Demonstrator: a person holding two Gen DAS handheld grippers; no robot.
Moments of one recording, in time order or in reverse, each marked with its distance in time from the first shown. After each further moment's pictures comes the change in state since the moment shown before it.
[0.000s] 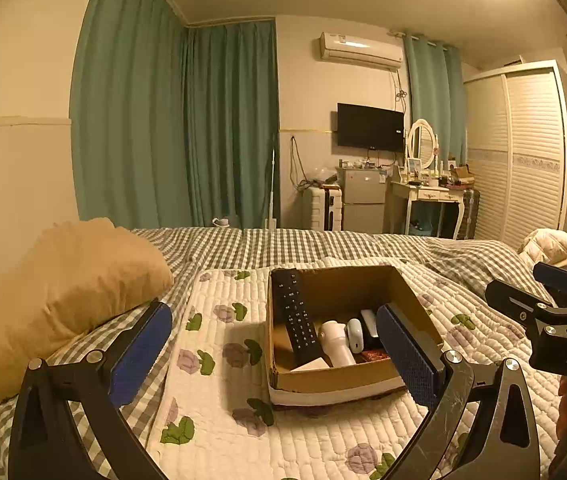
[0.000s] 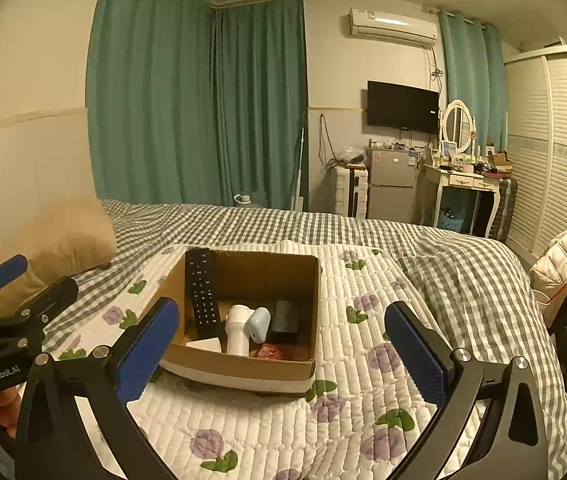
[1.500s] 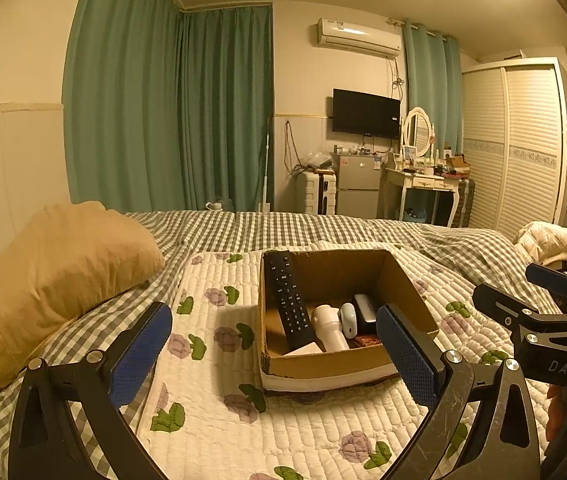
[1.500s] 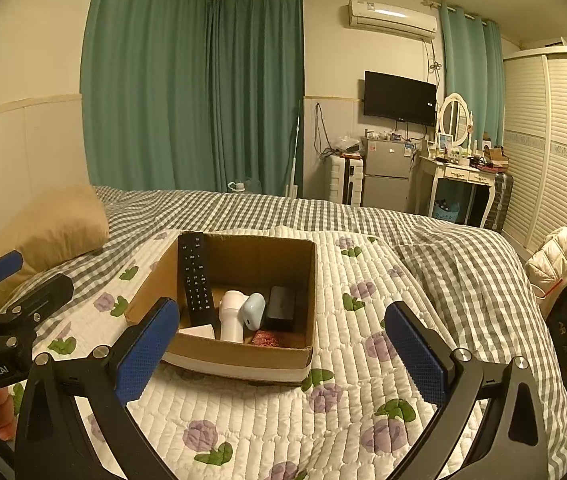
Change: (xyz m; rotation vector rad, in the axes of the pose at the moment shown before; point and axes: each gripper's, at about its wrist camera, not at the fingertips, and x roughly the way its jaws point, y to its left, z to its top) left arm 0.008 -0.003 -0.009 -0.002 0.057 -0.020; right arm 0.012 0.006 -0.010 -0.012 0.044 -0.031
